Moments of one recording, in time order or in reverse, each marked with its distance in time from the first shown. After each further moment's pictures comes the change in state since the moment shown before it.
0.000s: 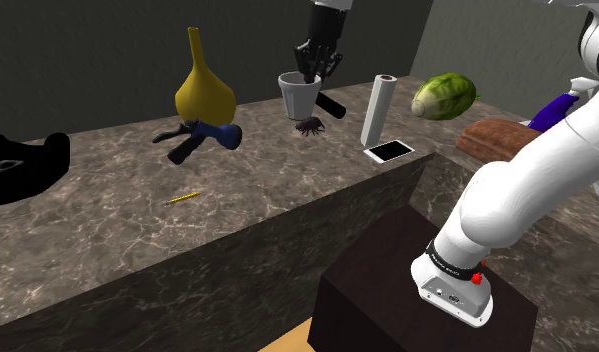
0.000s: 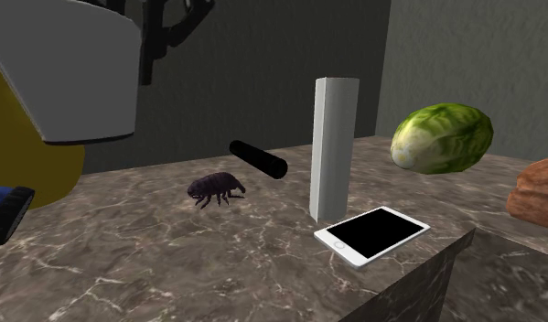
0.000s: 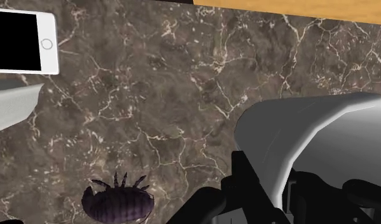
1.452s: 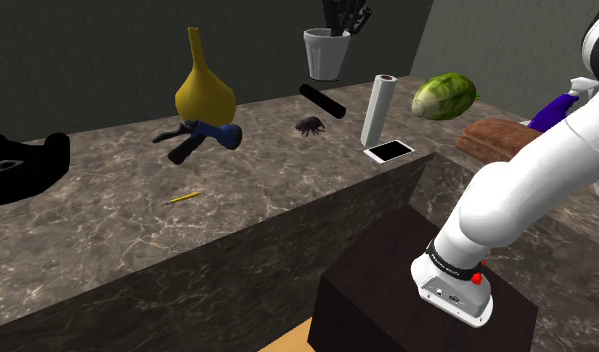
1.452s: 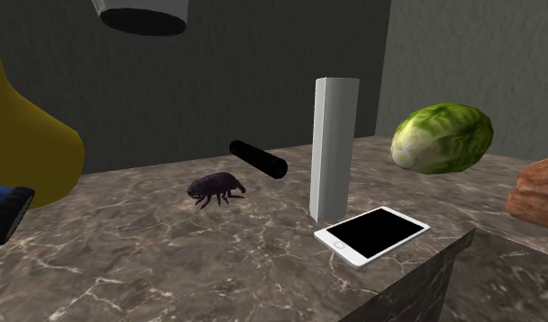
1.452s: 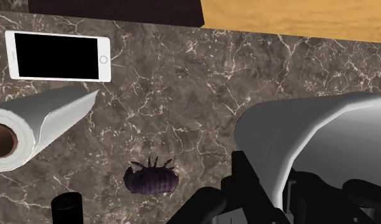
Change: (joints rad) arm -0.030 0.000 -0.065 0.249 -0.012 -0.263 -0.038
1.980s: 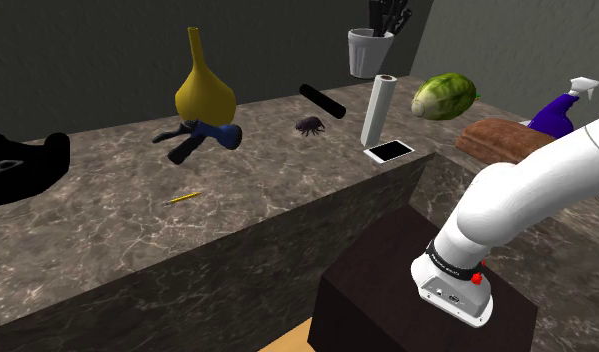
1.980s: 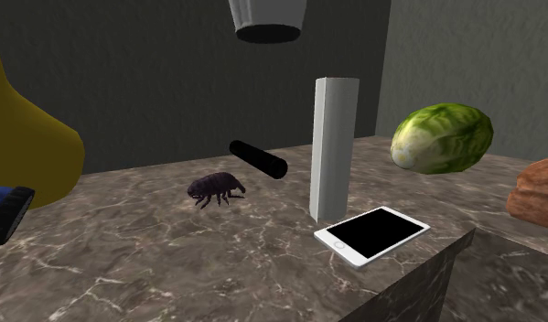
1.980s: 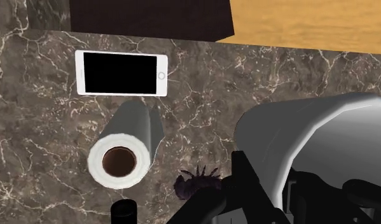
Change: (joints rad) arm -0.054 -0.140 -0.126 -0.110 -0.051 -0.062 -0.174
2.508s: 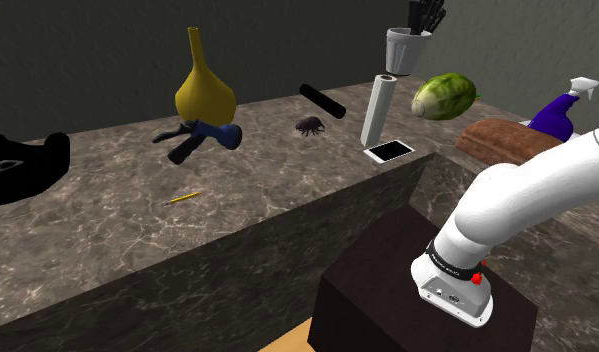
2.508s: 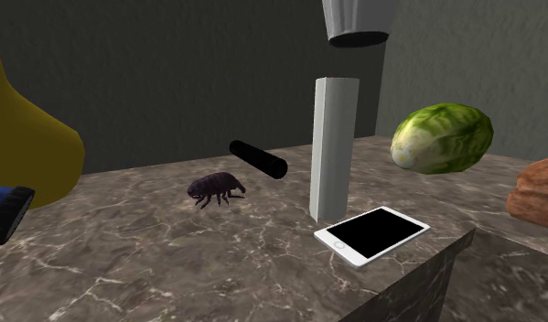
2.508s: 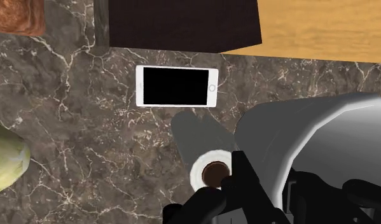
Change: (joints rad) arm -0.046 -0.063 -0.141 -0.015 -0.082 -0.072 -0.183
